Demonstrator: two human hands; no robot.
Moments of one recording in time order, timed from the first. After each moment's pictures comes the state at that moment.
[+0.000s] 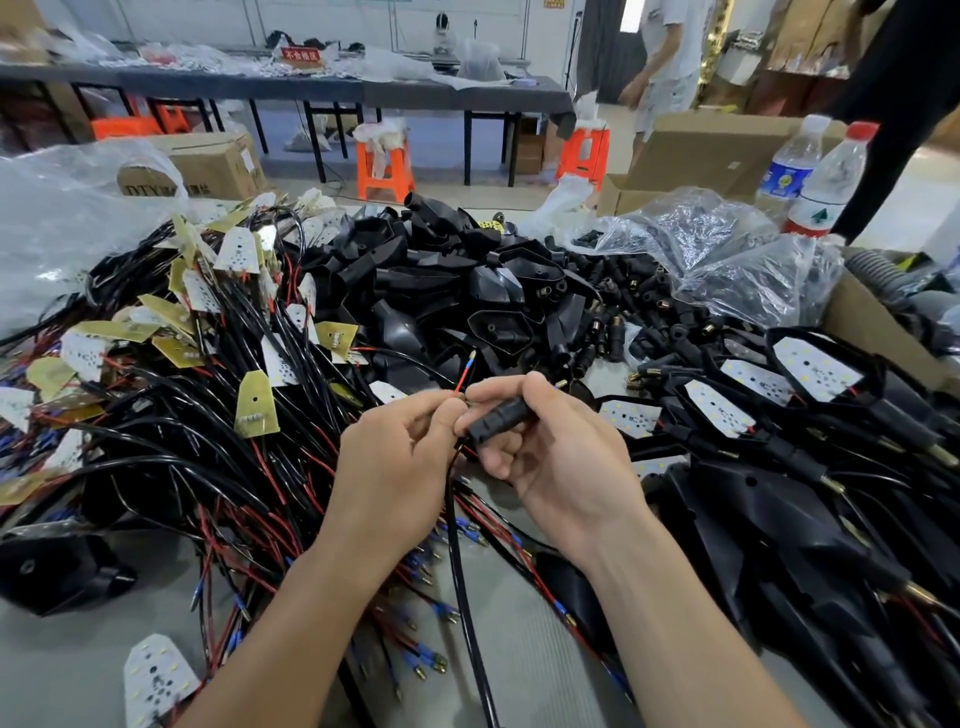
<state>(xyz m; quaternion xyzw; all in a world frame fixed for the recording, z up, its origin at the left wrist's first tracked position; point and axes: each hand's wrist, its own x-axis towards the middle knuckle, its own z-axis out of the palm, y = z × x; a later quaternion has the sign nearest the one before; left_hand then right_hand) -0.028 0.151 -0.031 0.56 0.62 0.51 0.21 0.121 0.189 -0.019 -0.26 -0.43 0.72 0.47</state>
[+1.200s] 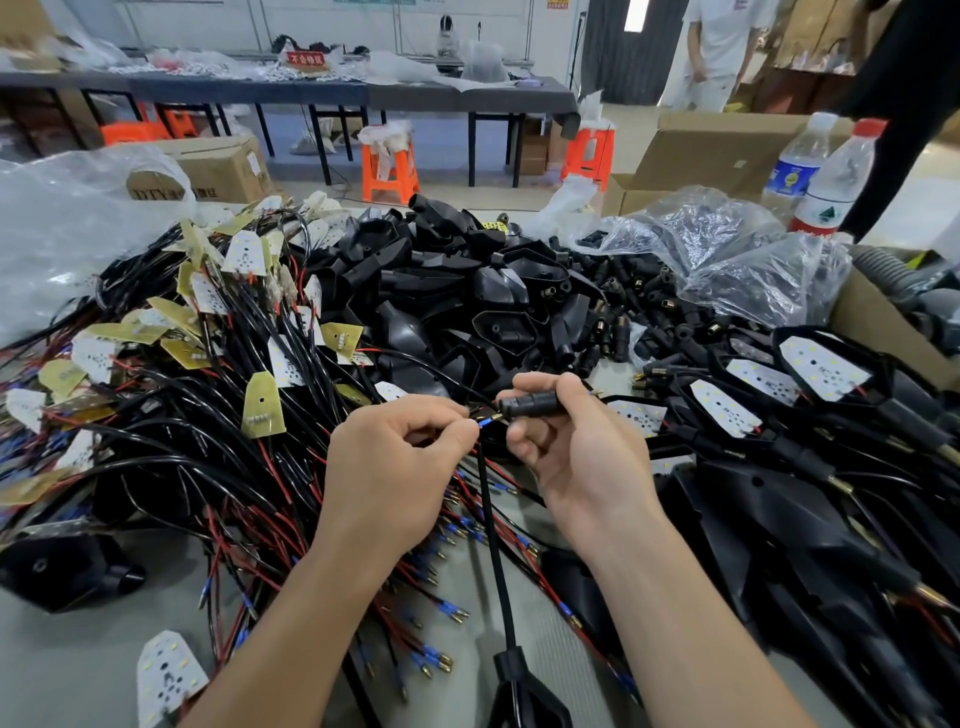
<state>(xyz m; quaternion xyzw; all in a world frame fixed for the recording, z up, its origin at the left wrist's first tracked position) -0.029 0.148 -0.029 0.55 0.62 0.54 0.16 0.123 0.198 -0.024 -0.34 -0.32 0.69 0.55</state>
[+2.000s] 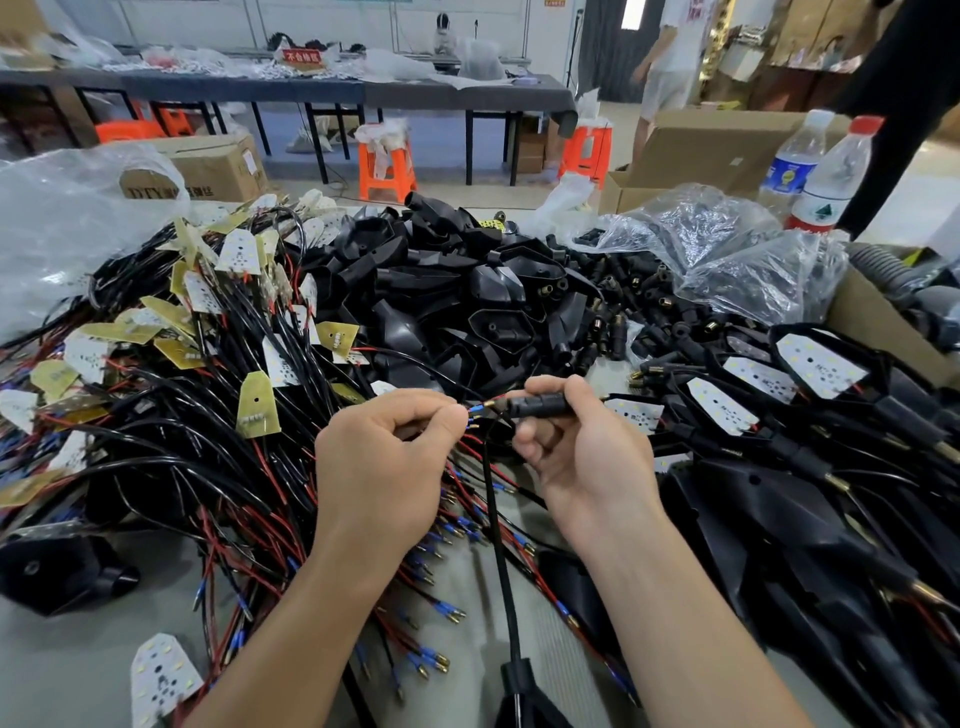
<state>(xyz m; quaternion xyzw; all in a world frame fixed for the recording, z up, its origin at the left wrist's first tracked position) -0.024 0.145 -0.024 0.53 0.61 0.57 0.13 0.123 0.198 -0.023 -0.36 -0.27 0.69 0.57</state>
